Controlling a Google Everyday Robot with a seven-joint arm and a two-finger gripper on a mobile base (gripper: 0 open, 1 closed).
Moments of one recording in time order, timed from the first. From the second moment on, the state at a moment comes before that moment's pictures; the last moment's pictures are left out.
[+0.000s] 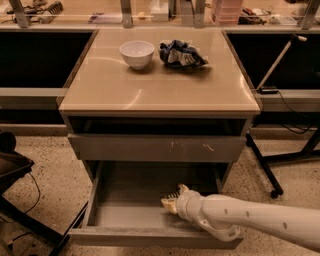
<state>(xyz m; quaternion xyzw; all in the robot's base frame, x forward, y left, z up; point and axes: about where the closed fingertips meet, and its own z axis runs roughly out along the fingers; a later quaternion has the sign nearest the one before) 0.526 -0.046 0.445 -0.32 0.85 0.16 0.40</state>
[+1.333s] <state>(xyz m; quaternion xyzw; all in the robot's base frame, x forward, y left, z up) 0.555 -0.060 0.373 -0.30 0.89 0.18 0.31</state>
